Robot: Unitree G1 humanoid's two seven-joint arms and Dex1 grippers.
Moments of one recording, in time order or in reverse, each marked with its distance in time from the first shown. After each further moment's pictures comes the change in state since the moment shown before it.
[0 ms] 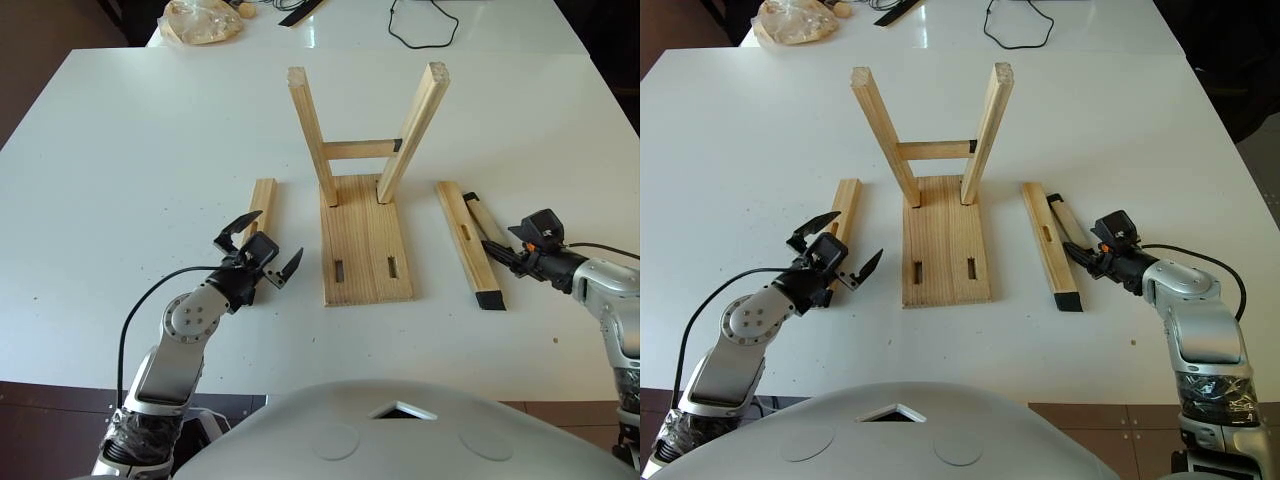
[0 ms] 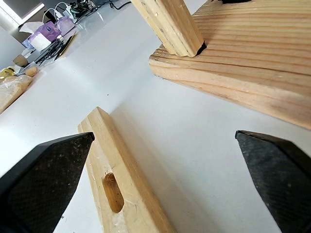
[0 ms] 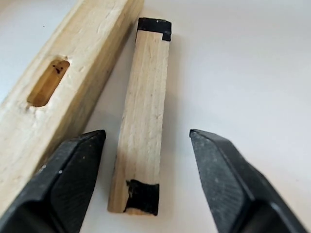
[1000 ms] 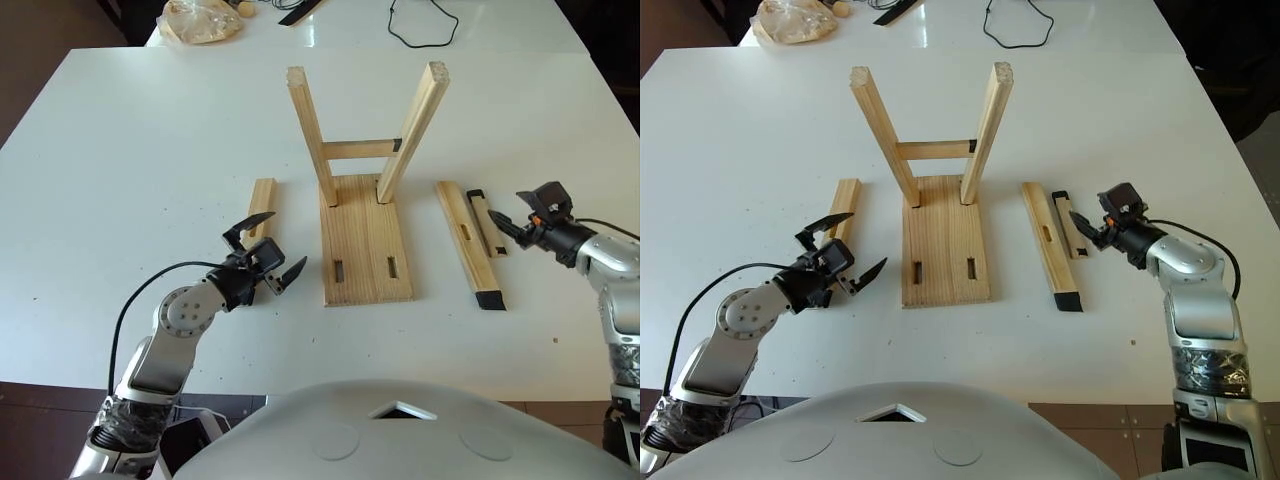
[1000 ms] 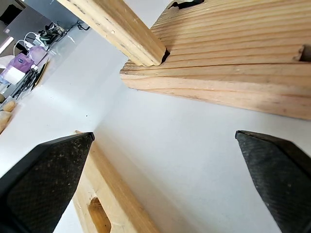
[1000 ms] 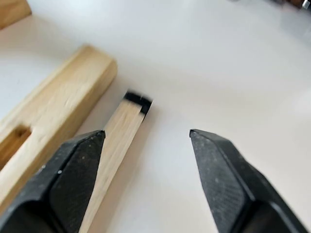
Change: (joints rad) left arm -0.037 0.080 -0.018 0.069 0.025 -0.129 -0.103; right arm -0.097 0.014 -0.008 0.125 -0.068 -0.205 0.022
